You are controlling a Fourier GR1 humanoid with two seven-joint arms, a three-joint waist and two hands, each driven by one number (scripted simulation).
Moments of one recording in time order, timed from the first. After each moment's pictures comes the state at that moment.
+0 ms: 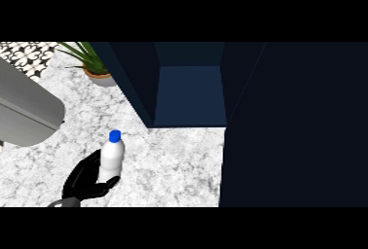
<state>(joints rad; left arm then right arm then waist) -0.21 0.18 0.18 -0.55 0.09 -0.57 -0.64 0.64 -0.06 0.25 -2.18 -0.22 0.23 -0.20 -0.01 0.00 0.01</state>
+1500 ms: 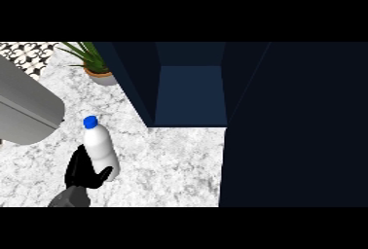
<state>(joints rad) -0.25 0.12 0.30 -0.63 0.39 -0.57 -0.52 0.60 -0.07 0.26 -2.14 -0.22 0.21 -0.21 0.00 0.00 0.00</state>
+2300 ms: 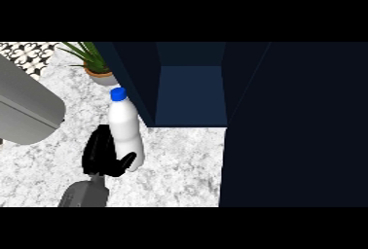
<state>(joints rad) -0.14 0.01 0.03 -1.22 0.46 -0.25 -0.25 0.61 -0.07 0.31 -2.14 -0.21 0.19 -0.22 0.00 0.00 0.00</state>
